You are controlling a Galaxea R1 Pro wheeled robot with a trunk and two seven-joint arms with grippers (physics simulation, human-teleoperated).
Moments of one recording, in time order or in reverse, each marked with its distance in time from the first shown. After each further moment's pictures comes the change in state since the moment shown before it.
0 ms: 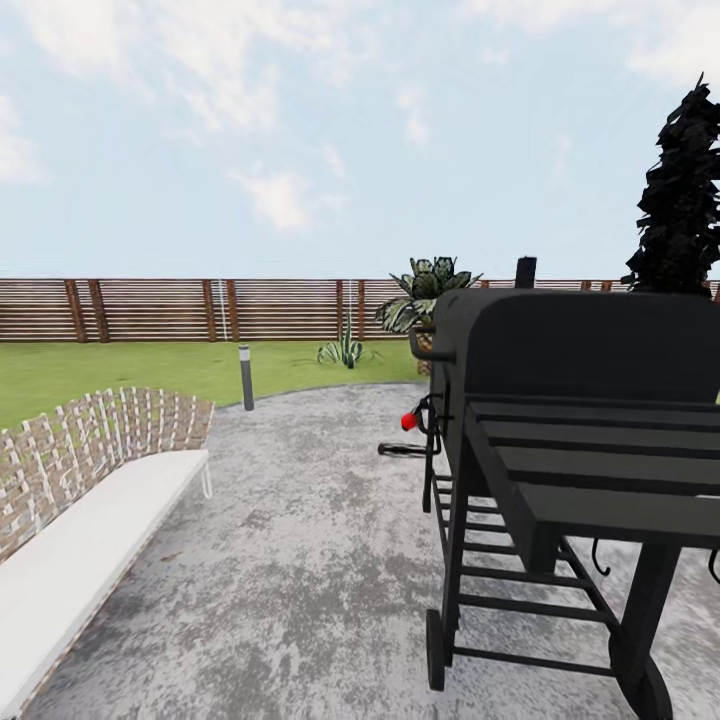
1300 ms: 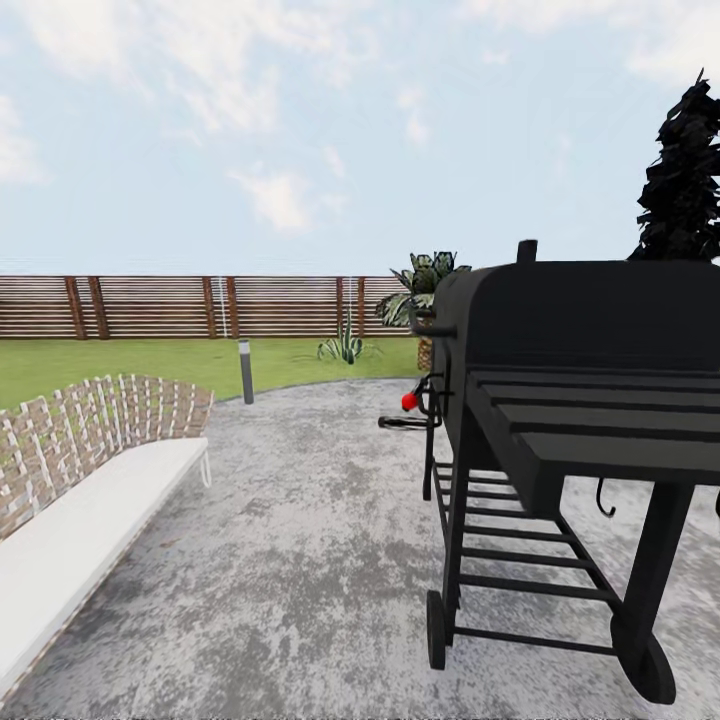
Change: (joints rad) left arm -0.038 -0.037 -0.011 -0.216 -0.189 0.018 0.075; right arm -0.107 -0.079 -0.006 -0.012 -0.003 0.008 0.001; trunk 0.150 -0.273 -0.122
